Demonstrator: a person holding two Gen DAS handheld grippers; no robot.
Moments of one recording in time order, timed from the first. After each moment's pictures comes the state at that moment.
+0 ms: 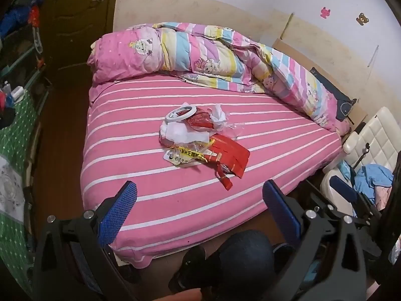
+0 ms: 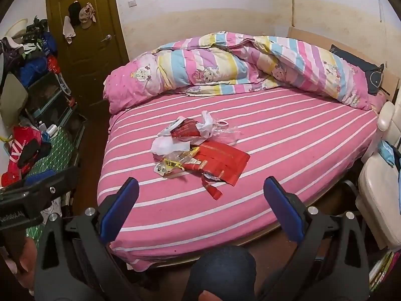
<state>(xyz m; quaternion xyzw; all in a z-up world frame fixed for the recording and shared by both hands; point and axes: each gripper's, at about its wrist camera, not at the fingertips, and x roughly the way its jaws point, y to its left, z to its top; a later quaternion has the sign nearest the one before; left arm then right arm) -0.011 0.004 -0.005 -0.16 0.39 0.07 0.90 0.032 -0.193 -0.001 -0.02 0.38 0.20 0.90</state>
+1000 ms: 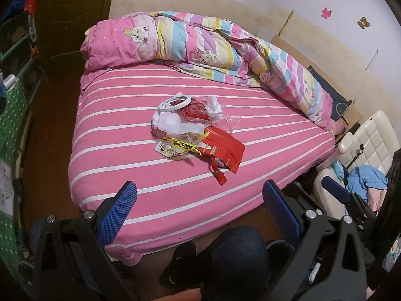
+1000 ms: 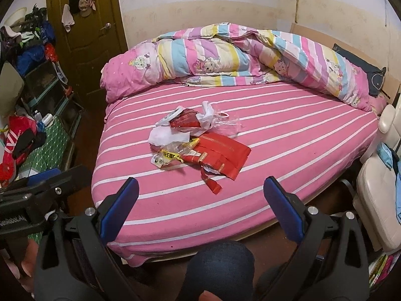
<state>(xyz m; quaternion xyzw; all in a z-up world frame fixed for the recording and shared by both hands) 0.001 0.009 -0.034 -0.19 0.40 0.05 0.89 0.039 -0.178 -0.014 -0.04 0.40 0.19 0.90</state>
